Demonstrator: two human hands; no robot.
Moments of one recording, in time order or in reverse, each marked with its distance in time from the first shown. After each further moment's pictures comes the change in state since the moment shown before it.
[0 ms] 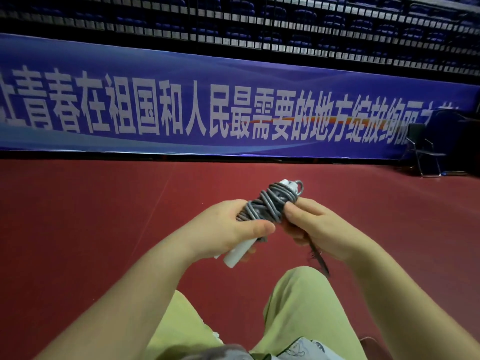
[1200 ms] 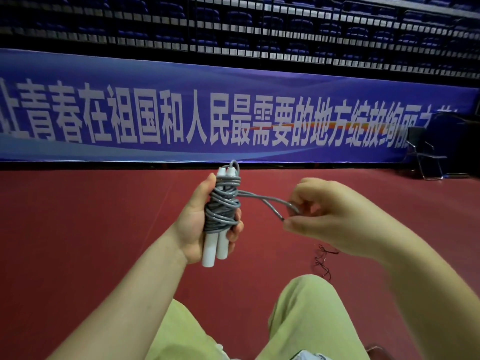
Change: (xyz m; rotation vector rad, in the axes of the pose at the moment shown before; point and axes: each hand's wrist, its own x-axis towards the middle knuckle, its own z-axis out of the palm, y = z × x) left_hand 0.020 -0.031 -0.030 -0.792 -0.102 -0.141; right_hand -0.012 -0.062 -0.002 -0.817 0.160 -0.124
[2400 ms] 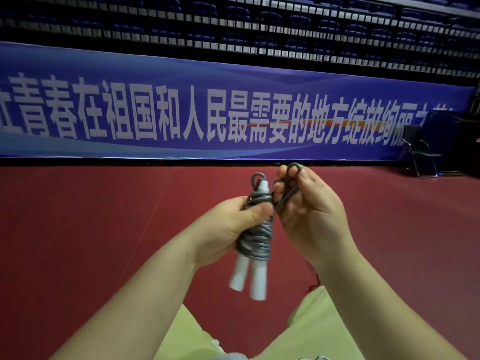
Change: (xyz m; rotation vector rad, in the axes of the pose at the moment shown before) left_hand 0.001 -0.009 0.052 0.285 -0.051 0.177; right_hand 0.019 0.001 0.057 1.706 0.334 -0.044
